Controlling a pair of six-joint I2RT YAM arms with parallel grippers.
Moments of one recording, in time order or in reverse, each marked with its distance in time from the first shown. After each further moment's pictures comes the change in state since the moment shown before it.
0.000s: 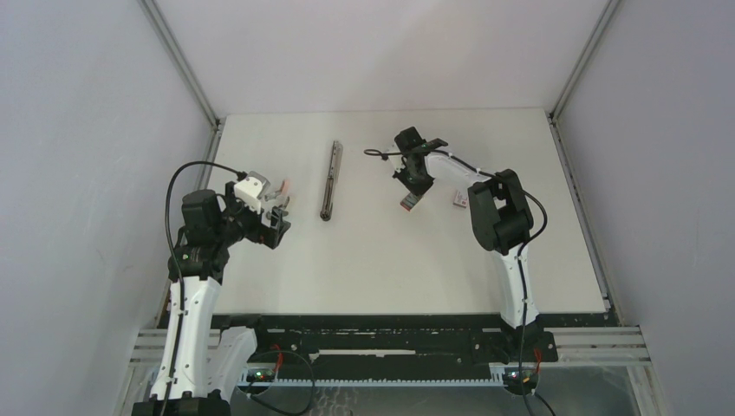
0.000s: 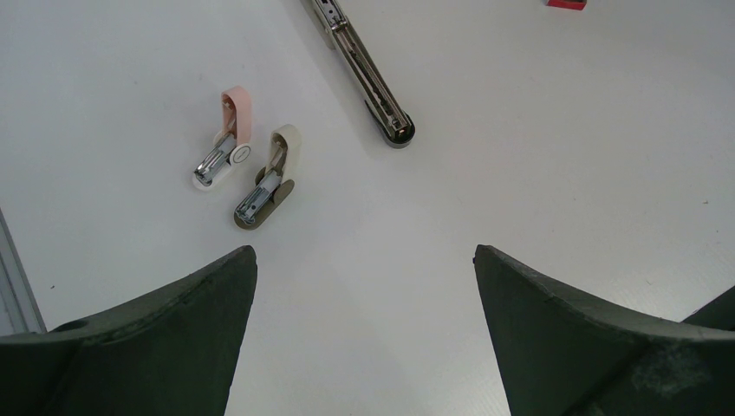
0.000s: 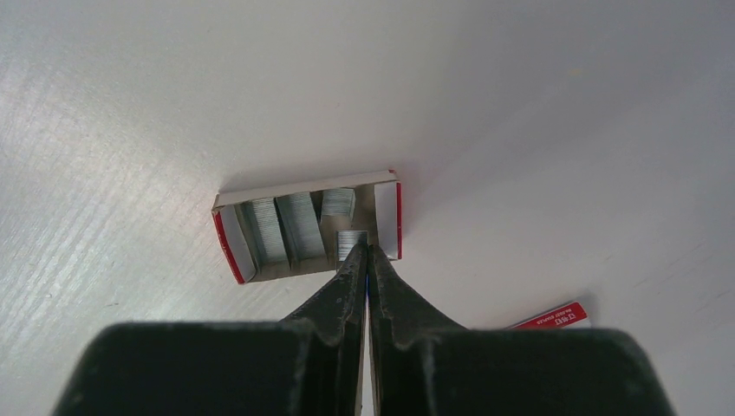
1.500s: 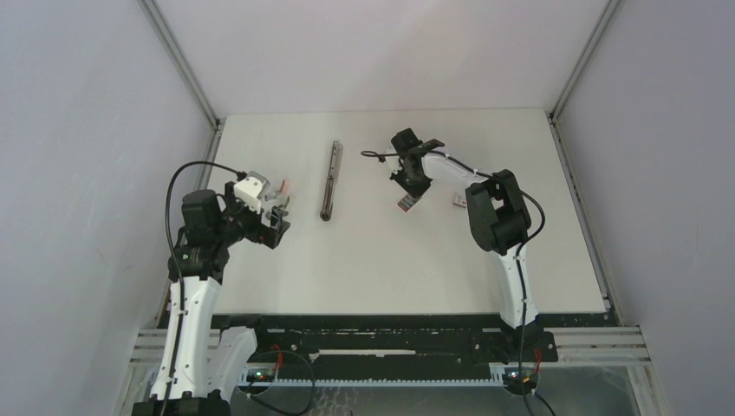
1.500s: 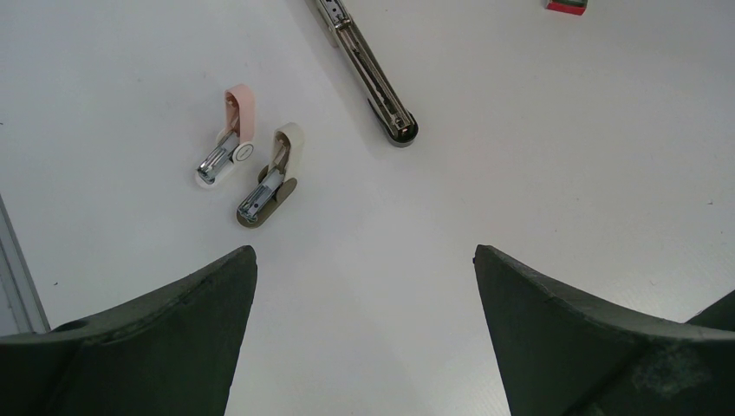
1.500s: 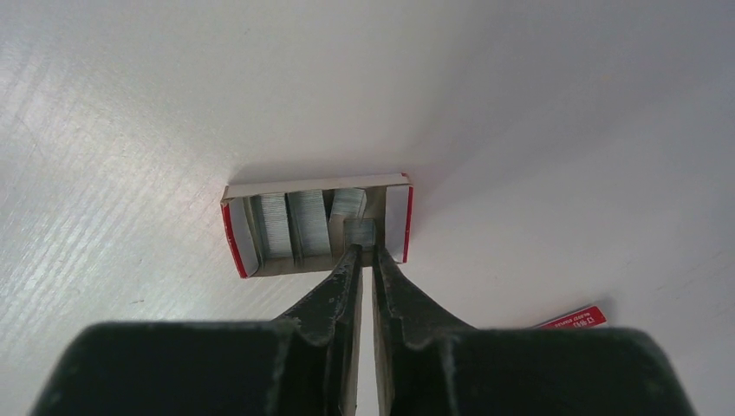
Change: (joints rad) left arm 0.000 0.000 0.000 0.000 -0.008 0.000; right arm 0.018 0.009 0.011 -0.018 -0.005 0.013
